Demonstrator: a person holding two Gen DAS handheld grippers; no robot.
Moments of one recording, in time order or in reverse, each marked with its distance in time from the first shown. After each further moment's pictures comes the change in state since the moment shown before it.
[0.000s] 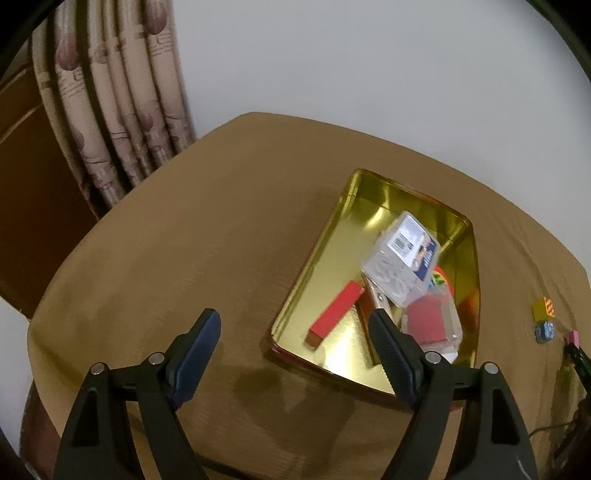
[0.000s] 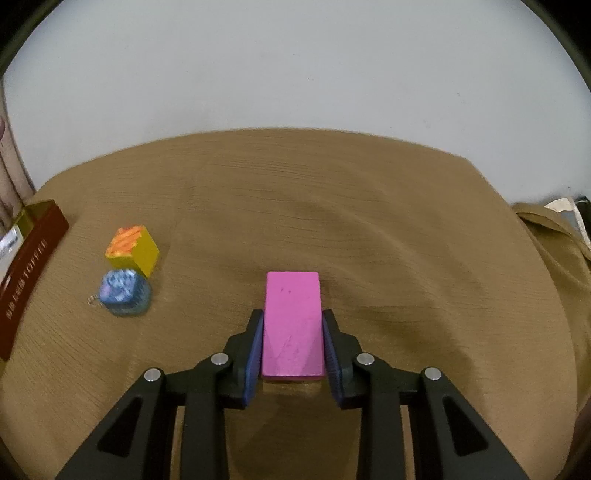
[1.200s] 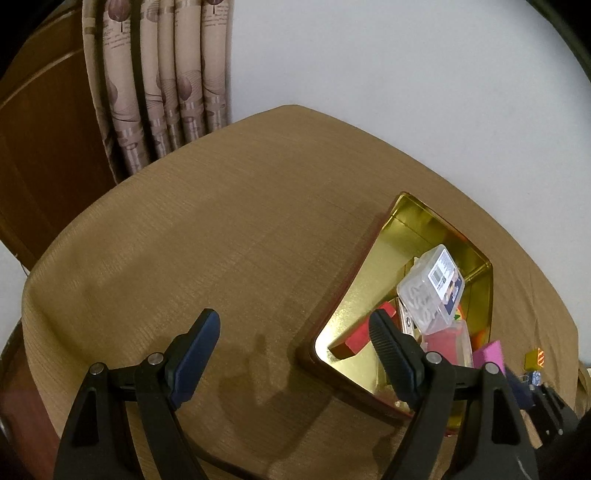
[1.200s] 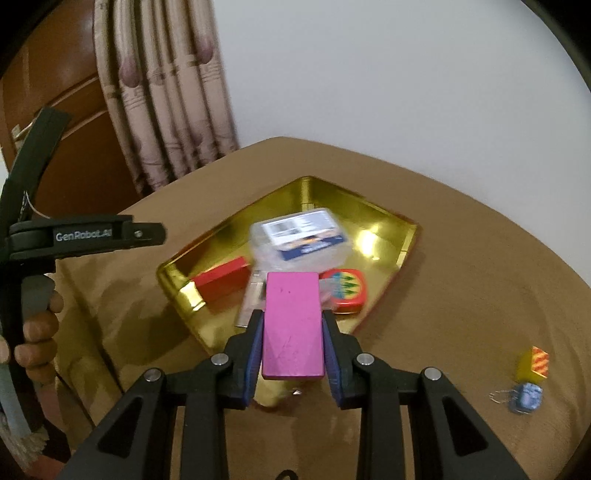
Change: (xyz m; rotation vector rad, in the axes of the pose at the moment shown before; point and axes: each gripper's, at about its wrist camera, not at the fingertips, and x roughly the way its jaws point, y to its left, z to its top) left arm 0.006 0.045 0.008 -0.189 0.026 -0.010; right arm -0.086 0.309 0.004 -0.481 -0.019 0.557
